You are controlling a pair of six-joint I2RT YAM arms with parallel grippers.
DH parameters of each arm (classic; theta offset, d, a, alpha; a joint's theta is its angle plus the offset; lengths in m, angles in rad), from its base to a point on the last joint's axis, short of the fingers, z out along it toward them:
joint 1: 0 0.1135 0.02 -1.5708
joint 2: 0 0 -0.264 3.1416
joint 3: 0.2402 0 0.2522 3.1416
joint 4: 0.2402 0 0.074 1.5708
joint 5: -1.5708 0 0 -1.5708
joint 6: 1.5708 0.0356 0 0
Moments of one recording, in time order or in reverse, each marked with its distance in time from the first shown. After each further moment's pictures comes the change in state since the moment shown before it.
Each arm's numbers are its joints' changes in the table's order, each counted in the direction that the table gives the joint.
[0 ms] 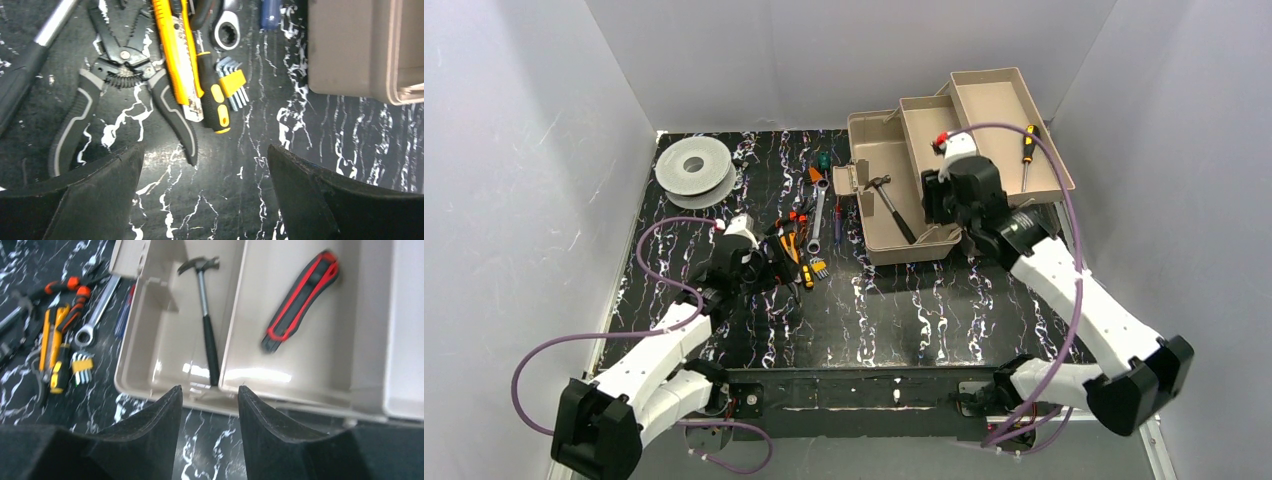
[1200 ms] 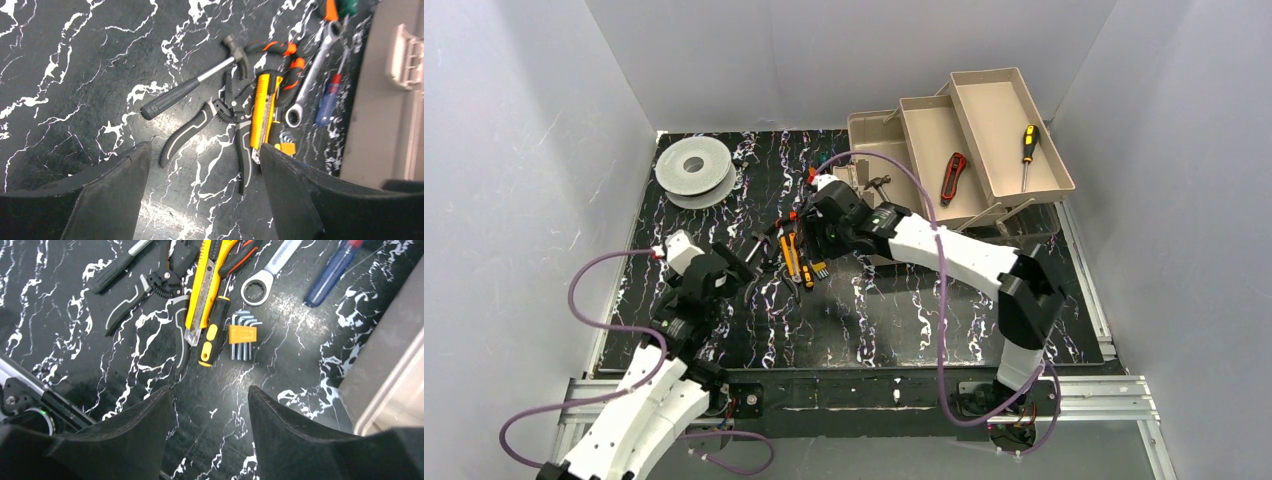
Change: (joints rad) left arm 0.008 -0.292 0.064 0.375 0.514 -0.174; right arm 0.368 0.523 0.225 -0.031 0.202 0.323
